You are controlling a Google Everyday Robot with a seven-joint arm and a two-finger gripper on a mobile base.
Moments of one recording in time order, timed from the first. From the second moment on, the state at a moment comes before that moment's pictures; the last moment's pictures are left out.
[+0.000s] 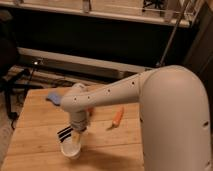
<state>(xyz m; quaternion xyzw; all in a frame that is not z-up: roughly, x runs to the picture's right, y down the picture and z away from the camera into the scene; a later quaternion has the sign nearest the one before) -0.131 0.234 0.750 -0.41 0.07 0.18 0.89</state>
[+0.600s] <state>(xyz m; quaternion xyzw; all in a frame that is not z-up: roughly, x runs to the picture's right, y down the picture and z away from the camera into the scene) -0.195 0.212 0.728 -0.46 -0.06 0.18 0.87</state>
